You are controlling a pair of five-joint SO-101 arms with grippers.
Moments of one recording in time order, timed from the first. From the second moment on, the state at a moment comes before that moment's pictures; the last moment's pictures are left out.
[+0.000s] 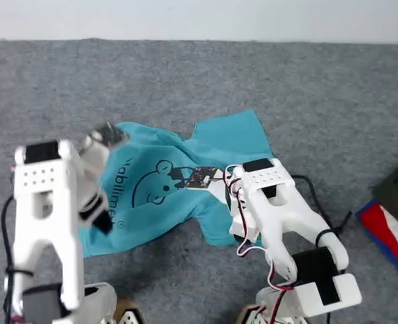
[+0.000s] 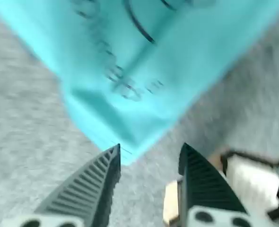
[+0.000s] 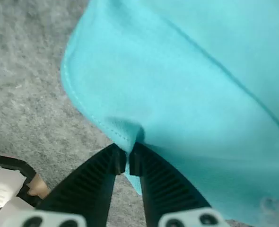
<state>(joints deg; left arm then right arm) -14.2 -15.2 27.0 98.8 -39.8 -17.1 -1.8 38.6 72.7 49.8</state>
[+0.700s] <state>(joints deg) -14.2 -4.8 41.2 85.0 -47.8 -17.2 -1.8 38.6 74.6 49.8</state>
